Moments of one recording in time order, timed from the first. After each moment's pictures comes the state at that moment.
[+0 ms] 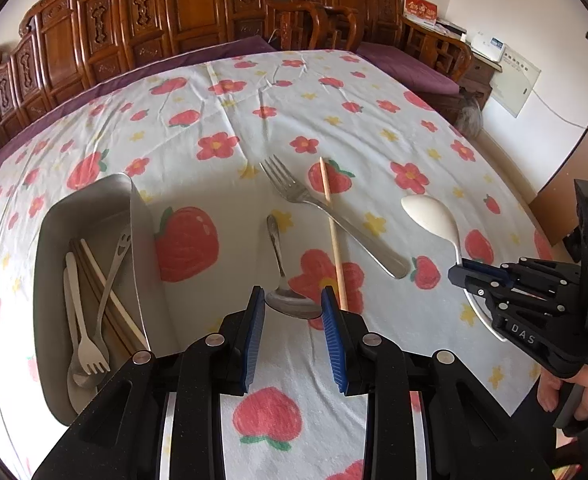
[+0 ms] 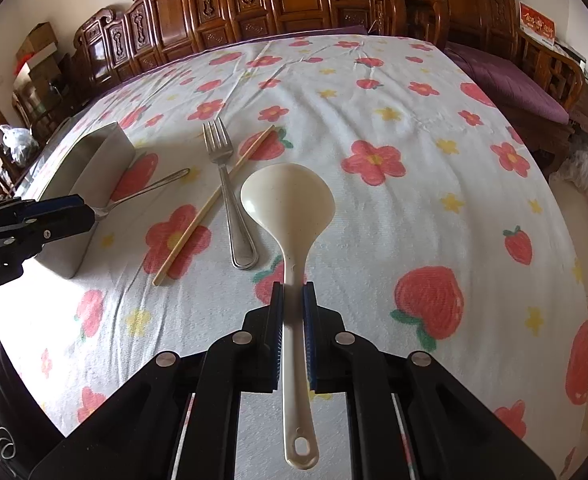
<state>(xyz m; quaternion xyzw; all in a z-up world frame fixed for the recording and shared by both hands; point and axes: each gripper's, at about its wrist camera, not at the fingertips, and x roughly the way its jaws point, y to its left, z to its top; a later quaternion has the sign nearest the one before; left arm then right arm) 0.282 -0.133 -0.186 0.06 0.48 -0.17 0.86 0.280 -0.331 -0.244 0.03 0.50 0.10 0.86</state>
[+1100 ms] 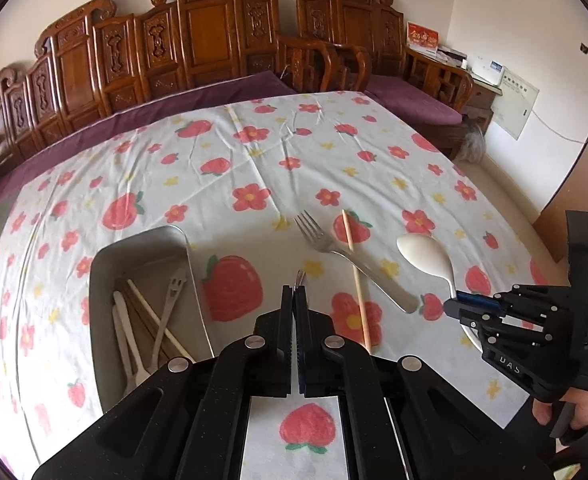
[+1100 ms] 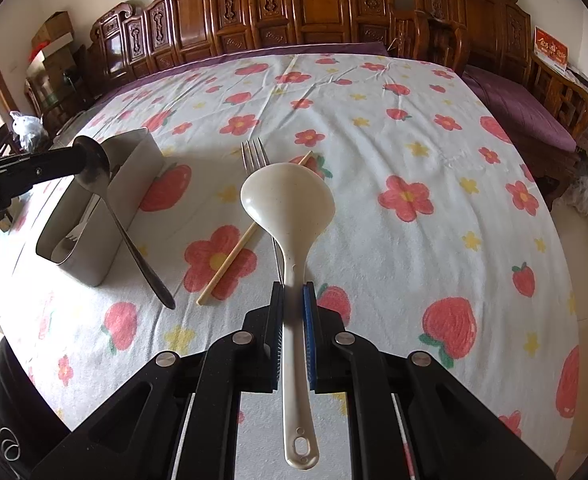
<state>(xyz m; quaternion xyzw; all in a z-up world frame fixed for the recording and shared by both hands) 0.285 -0.105 -0.138 0.06 0.44 -0.16 0.88 0.282 -0.299 -0.217 0.00 0.48 0.12 0.87</state>
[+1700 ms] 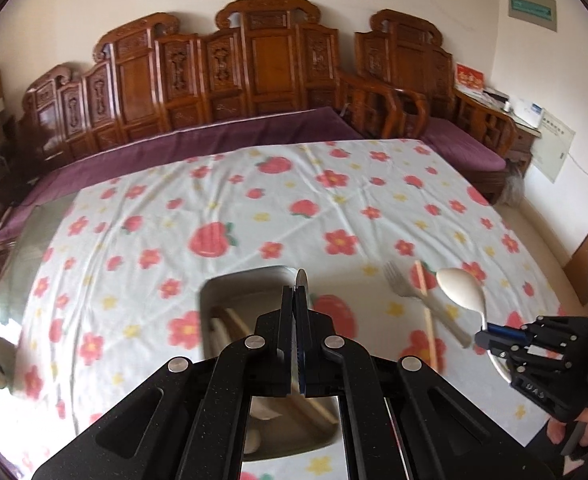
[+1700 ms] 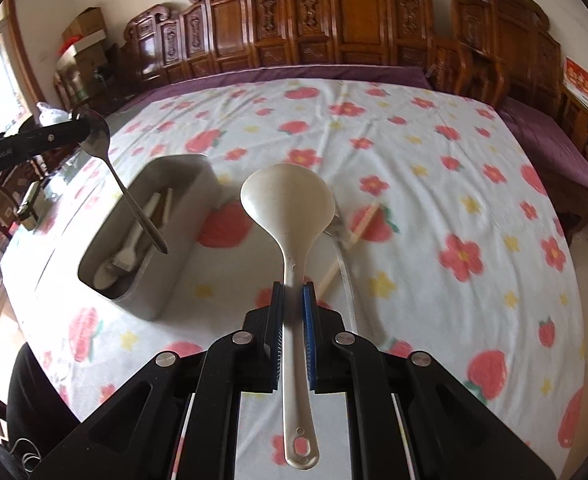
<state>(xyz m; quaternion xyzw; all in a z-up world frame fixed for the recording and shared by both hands) 0.296 -0.017 -0.089 0.04 0.39 -0.07 0.92 0.296 -0.238 -0.178 -0.01 0.45 0.18 0.87</state>
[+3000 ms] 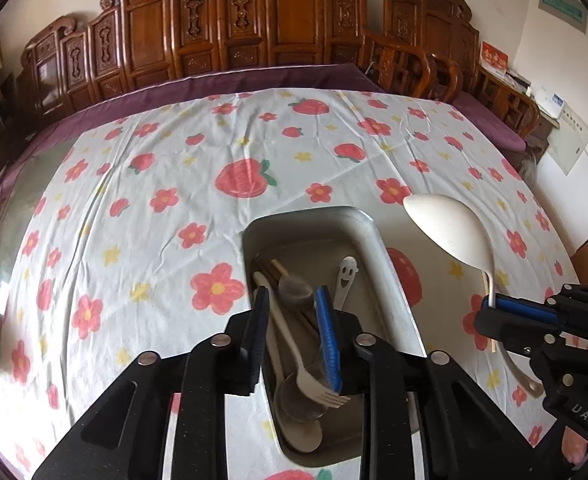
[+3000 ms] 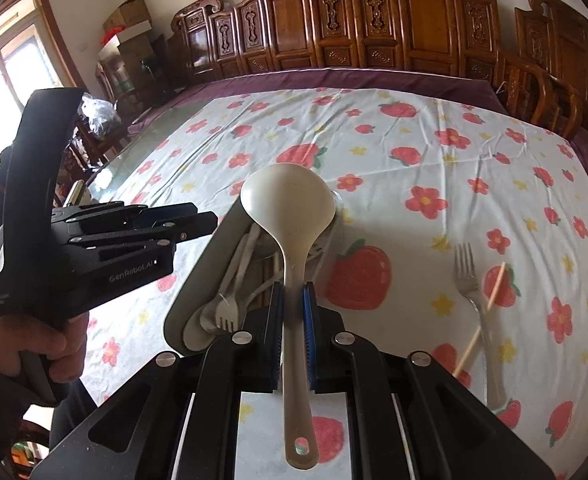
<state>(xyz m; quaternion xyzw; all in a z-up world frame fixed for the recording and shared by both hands) 0.321 0.044 -0.152 0.01 0.46 -0.07 0.88 0.324 -0.116 -0.156 0.00 0.46 0.26 0.85</state>
